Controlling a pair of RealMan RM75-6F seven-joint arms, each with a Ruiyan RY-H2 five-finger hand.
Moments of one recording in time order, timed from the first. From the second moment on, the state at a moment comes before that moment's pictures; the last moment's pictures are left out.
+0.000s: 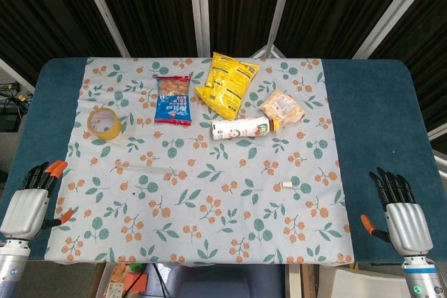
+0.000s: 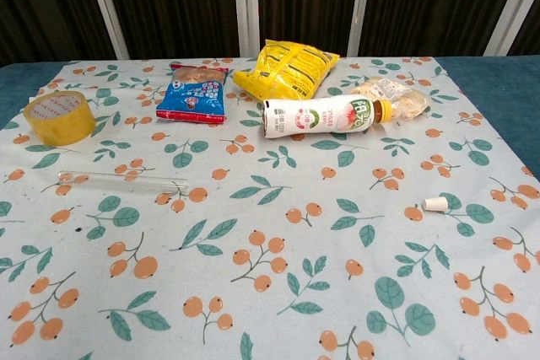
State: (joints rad) left arm -0.13 -1.14 0.00 -1.78 1.44 1.42 0.18; right arm 0.05 -1.15 0.02 -1.66 -1.57 1.51 -0.03
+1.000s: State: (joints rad) left arm -0.49 -1.37 -0.18 -1.68 0.99 1.05 0.57; right arm 0.07 -1.18 0.03 -1.67 -1.55 1.47 -0.03
